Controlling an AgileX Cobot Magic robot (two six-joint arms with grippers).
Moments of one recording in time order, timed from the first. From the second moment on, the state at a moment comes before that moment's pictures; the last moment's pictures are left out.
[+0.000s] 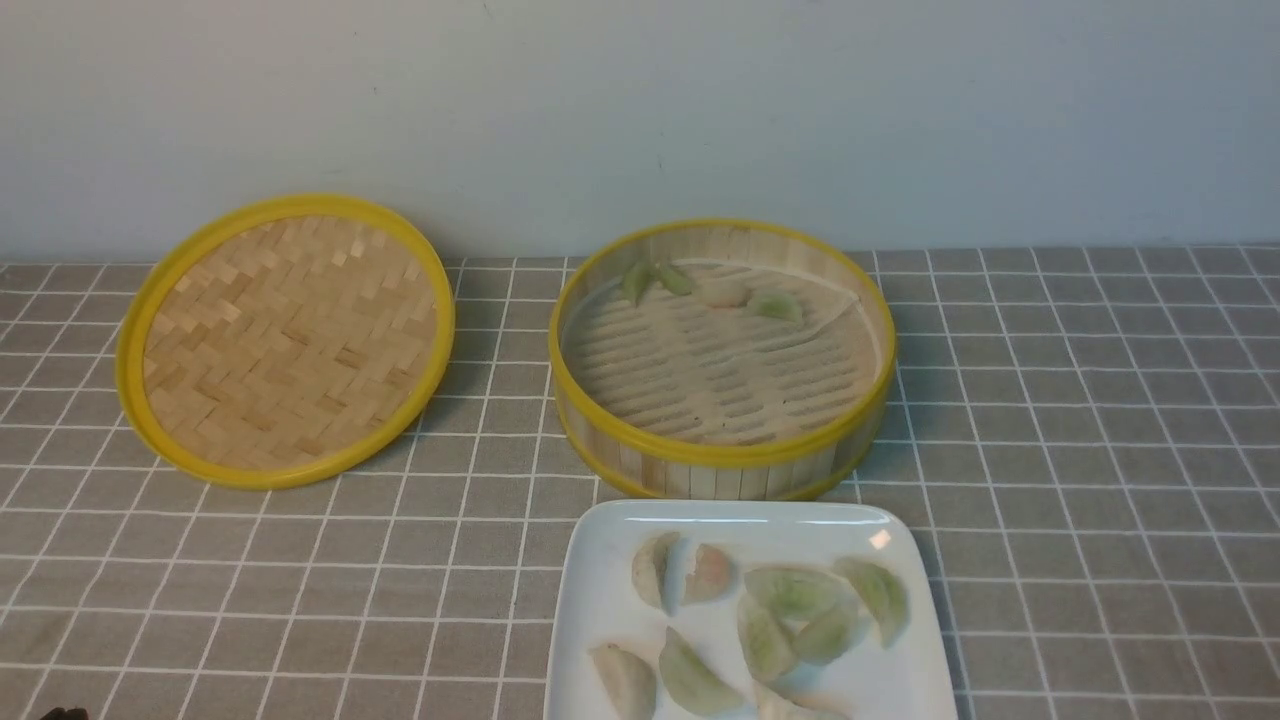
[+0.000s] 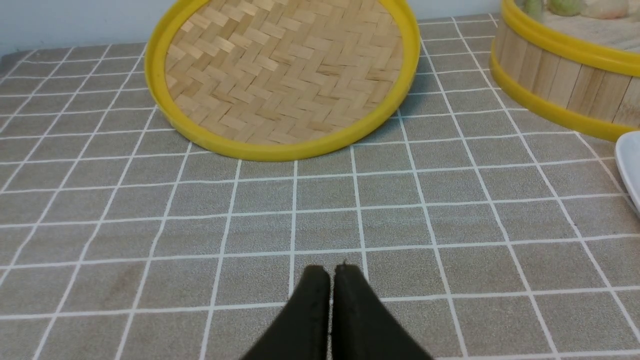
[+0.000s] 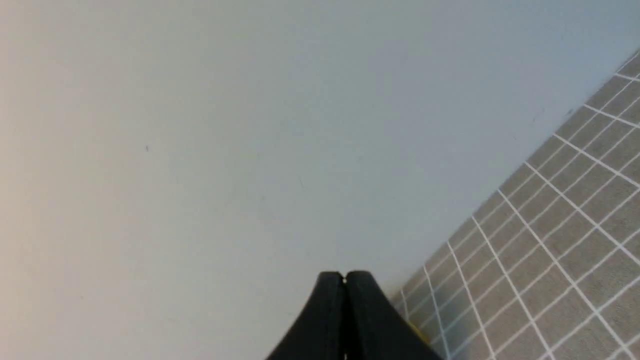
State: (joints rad) right arm -0.02 -0.02 0.03 0.62 0.04 0.34; left arm -0.03 -0.01 0.03 -0.10 0.37 0.09
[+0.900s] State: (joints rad) right arm 0.03 1.32 -1.25 0.40 1.12 -0.11; left arm -0.03 -0.01 0.03 -0.10 0.37 0.09
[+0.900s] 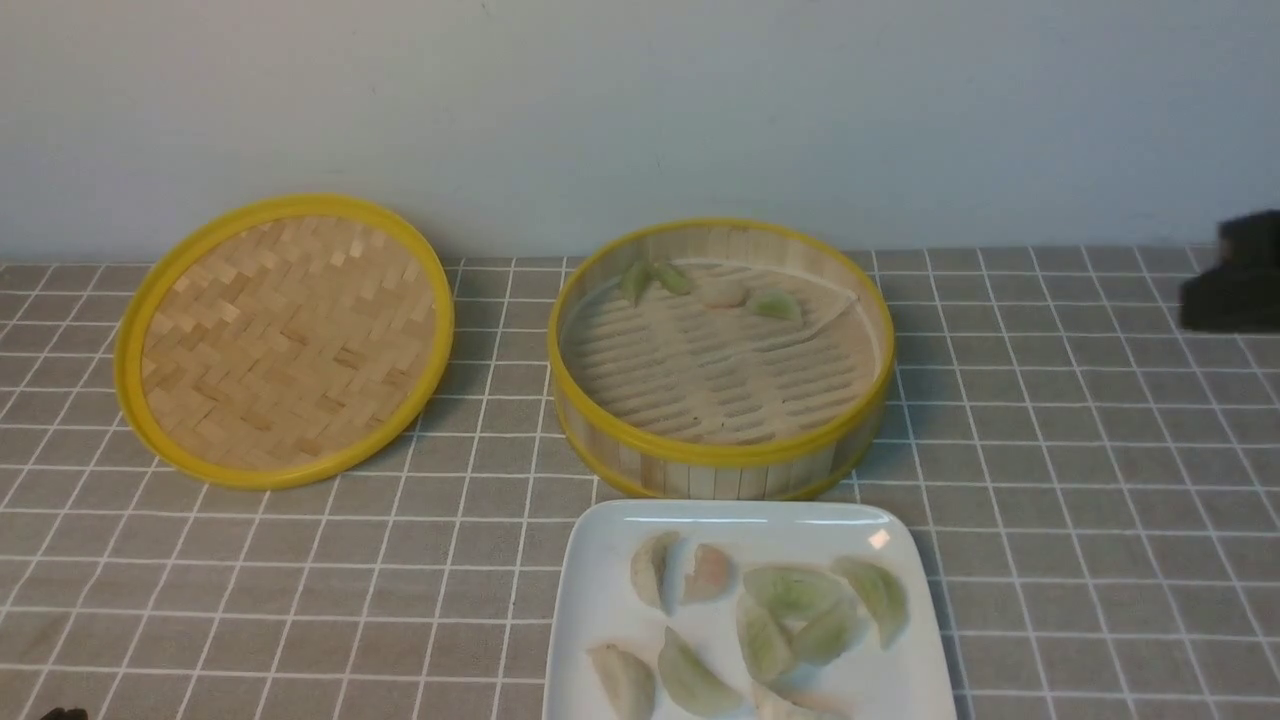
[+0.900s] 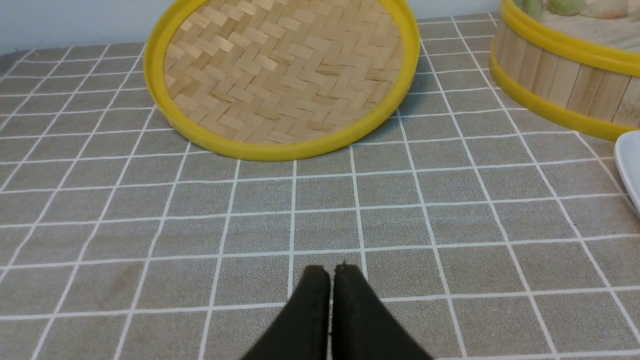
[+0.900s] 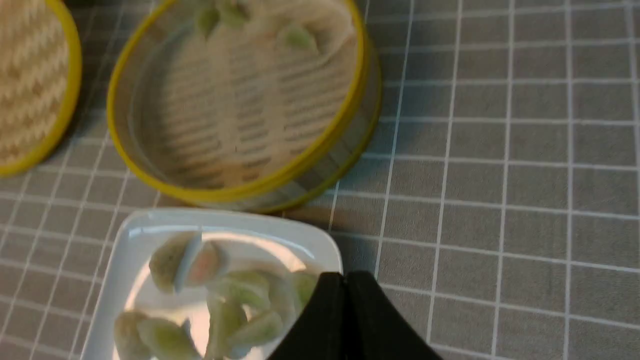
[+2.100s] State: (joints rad) right arm 0.33 2.54 -2.50 0.08 1.25 -0.04; left arm -0.03 -0.01 0.03 -0.10 0.37 0.09
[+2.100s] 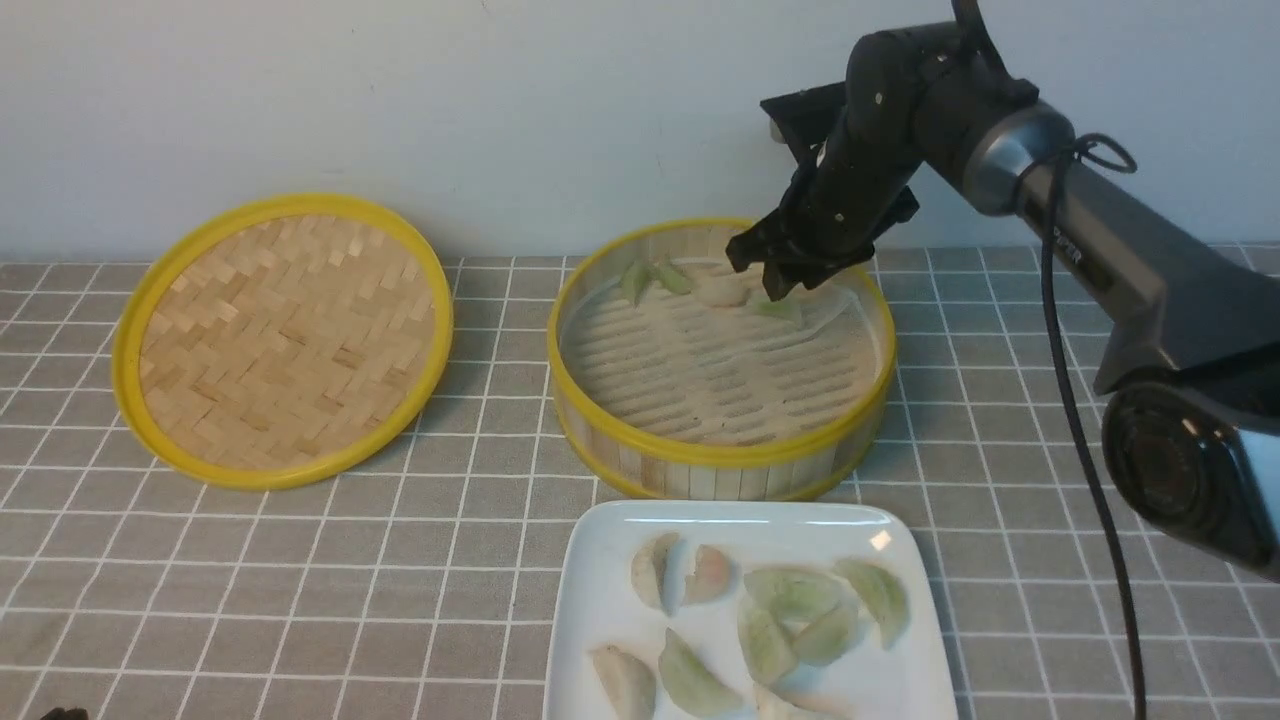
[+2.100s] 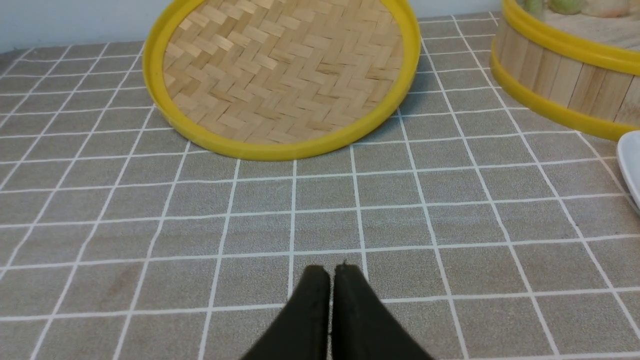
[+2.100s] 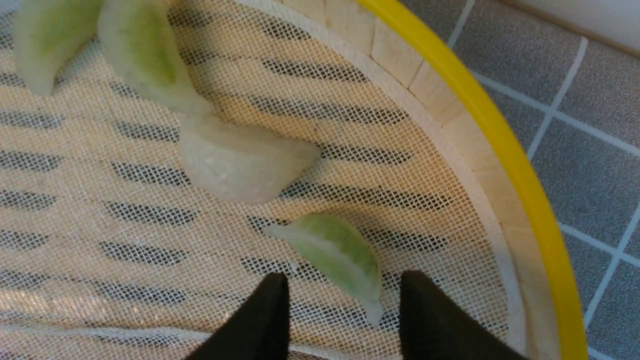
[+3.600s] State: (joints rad) right arm 0.56 1.81 -1.40 0.26 1.24 -0.12; left arm -0.03 -0.01 0.03 -0.10 0.37 0.09
